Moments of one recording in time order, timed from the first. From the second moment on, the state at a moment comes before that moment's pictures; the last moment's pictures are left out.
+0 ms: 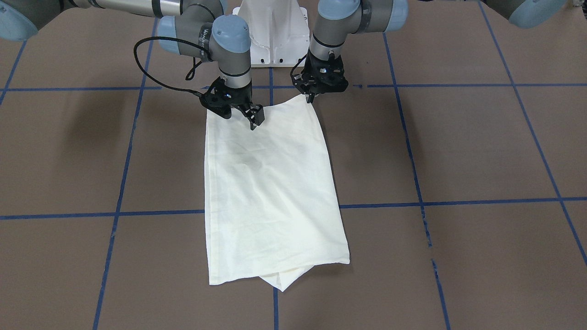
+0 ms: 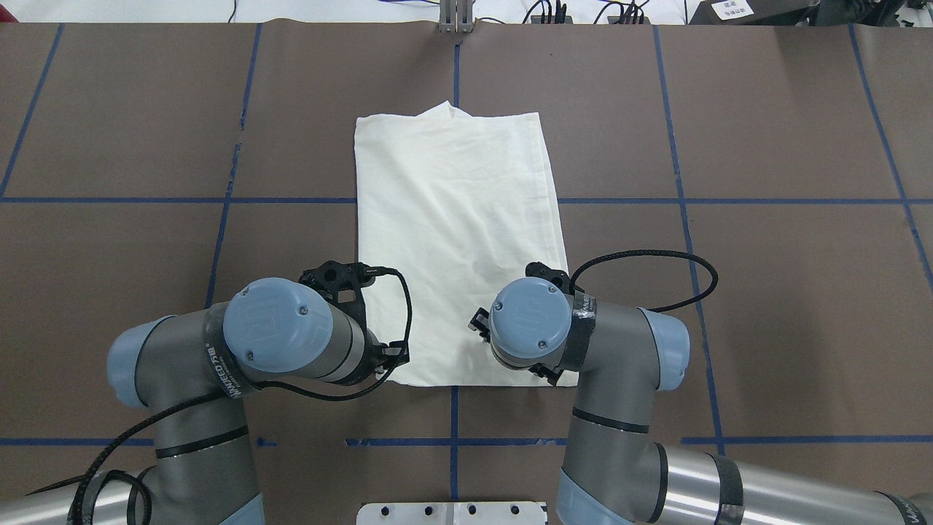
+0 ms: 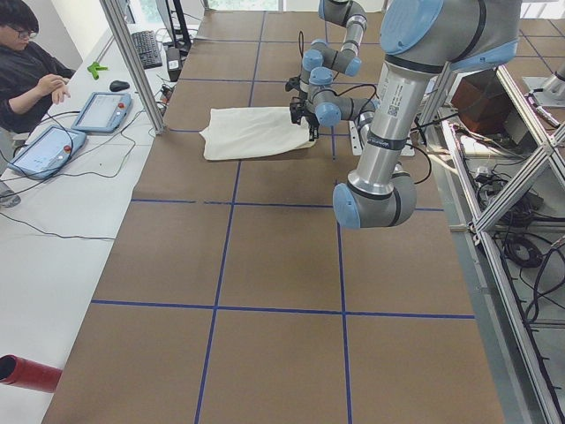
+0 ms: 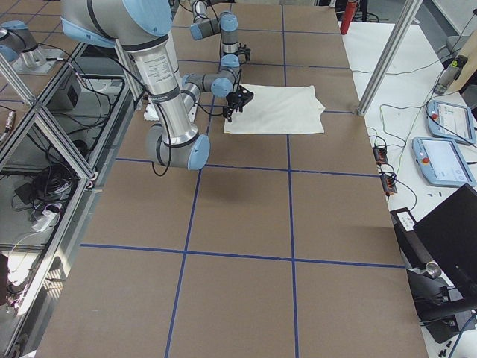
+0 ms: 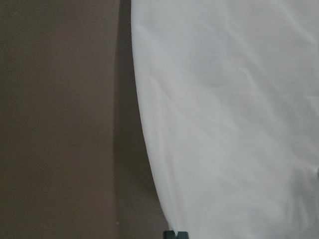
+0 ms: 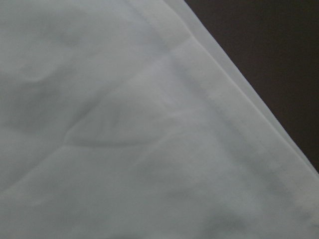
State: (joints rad) left arm -0.34 -2.06 -1.91 -1.65 -1.78 -1.47; right arm 0.33 -0.99 1.70 -1.57 1.71 1.95
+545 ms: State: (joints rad) left arm -0.34 -2.06 -1.91 -1.65 -1.78 -1.47; right arm 0.29 -1.00 1.71 -1.57 1.69 1.99
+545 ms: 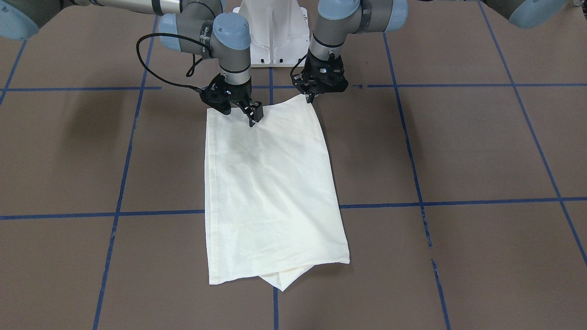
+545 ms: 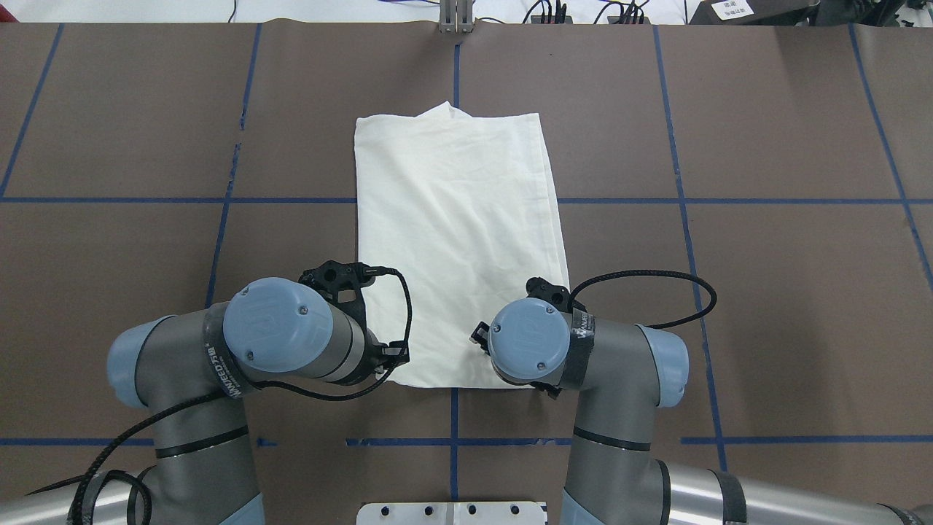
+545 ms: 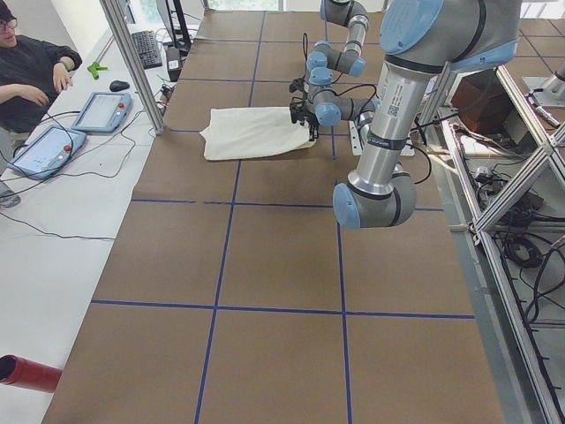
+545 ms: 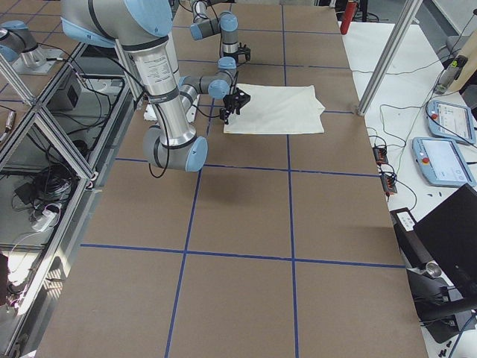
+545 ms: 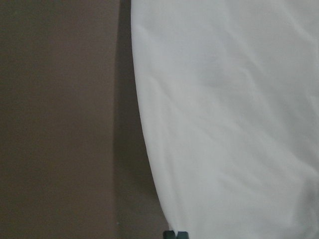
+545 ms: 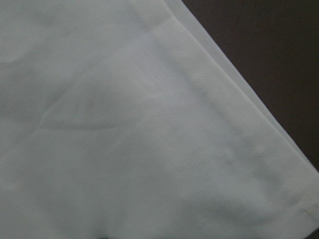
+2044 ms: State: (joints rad) left arm -0.34 -2.07 -1.91 -1.65 -1.78 -1.48; right arm 0.29 -0.98 1.72 -1.57 1.68 2.02
